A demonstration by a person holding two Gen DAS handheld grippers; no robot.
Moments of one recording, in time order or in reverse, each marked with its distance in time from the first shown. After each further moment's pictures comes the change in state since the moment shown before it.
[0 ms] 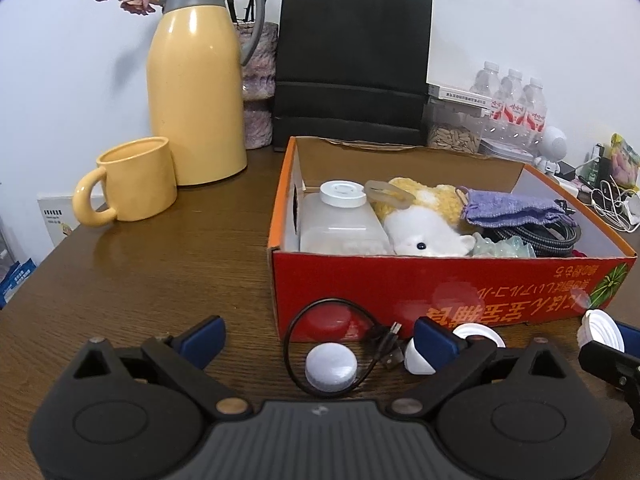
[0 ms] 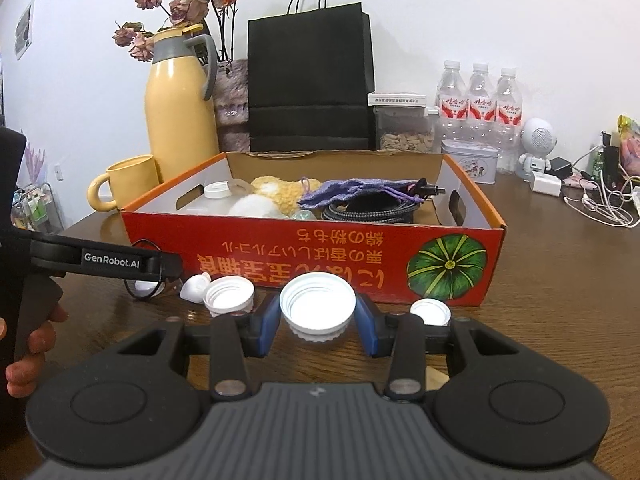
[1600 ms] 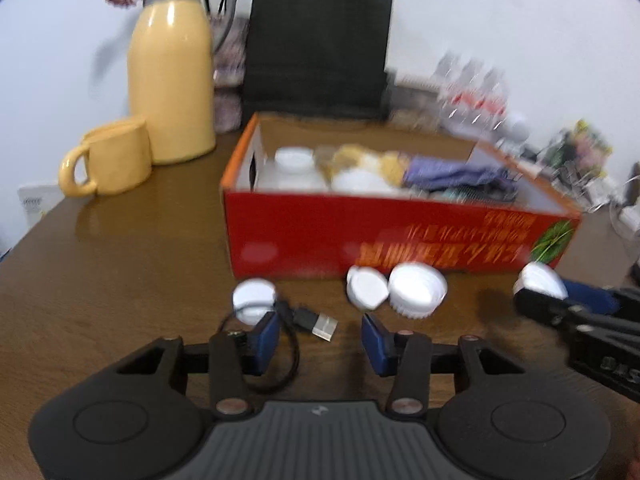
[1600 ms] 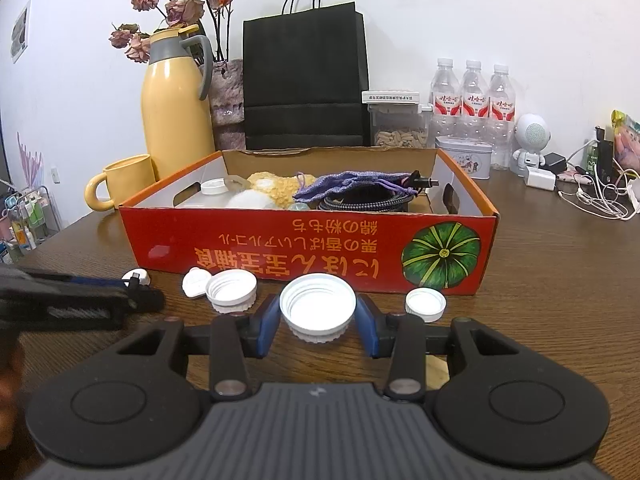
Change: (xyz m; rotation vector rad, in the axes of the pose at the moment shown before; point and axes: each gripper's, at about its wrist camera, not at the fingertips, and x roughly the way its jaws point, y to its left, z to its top) left arm -0.028 -0.025 -0.030 0.008 0.054 -0.065; right arm -0.004 -0.001 -0.008 0.012 -0.004 -0.006
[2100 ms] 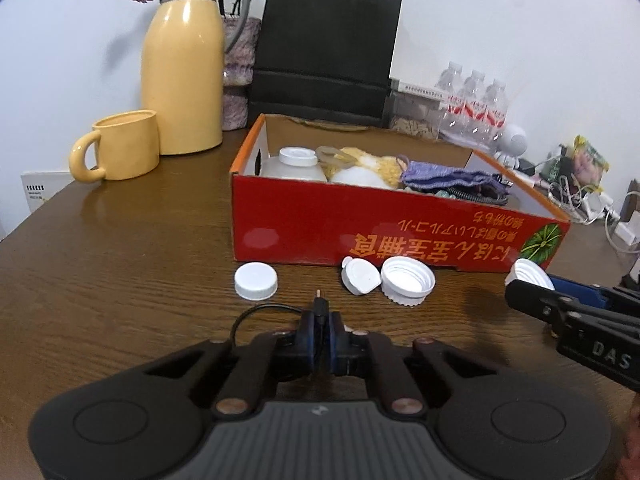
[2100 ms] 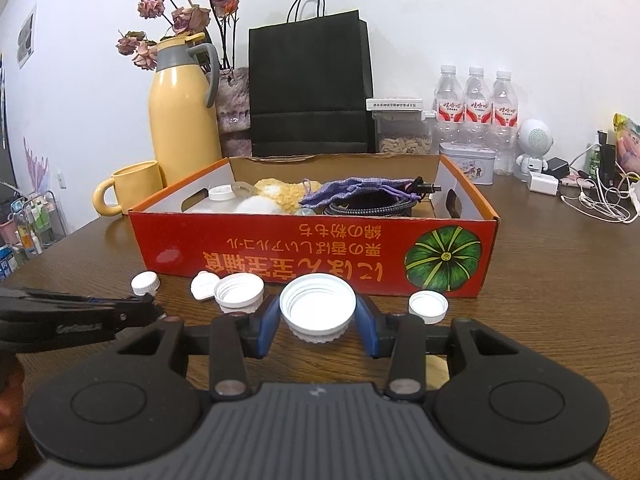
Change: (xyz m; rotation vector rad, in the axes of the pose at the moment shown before) left arm -0.023 0.007 -0.017 -0.050 -0.062 -0.044; right arm -0.007 0.001 -0.002 0.002 -0.024 0.016
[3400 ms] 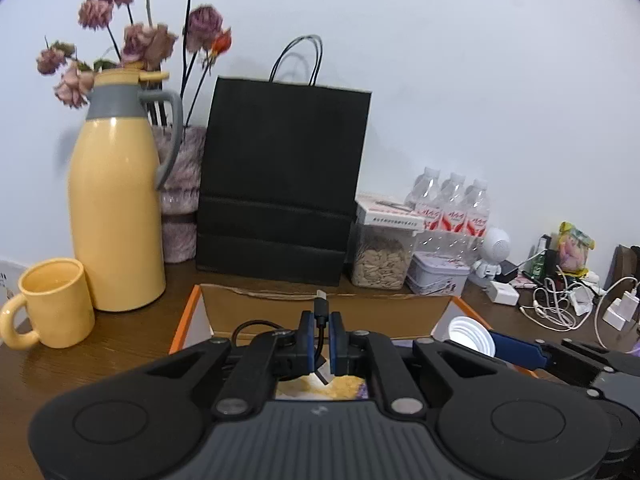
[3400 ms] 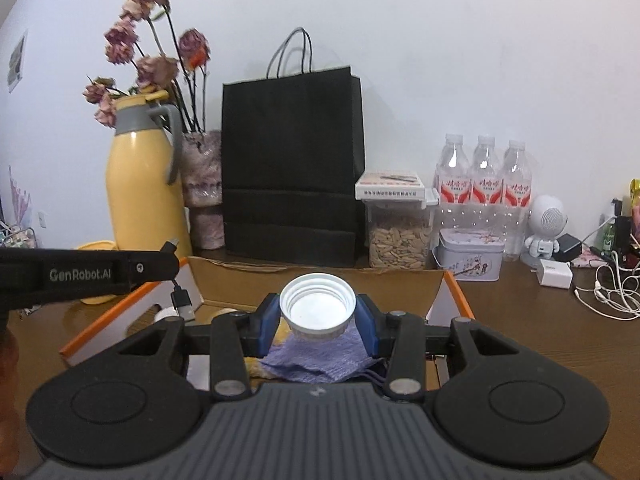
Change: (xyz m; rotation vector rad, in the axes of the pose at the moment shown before) left arm 0.057 -0.035 0.140 0.029 -0.220 -0.071; right arm 0.078 -0.022 0.103 -0.023 -0.126 -0.035
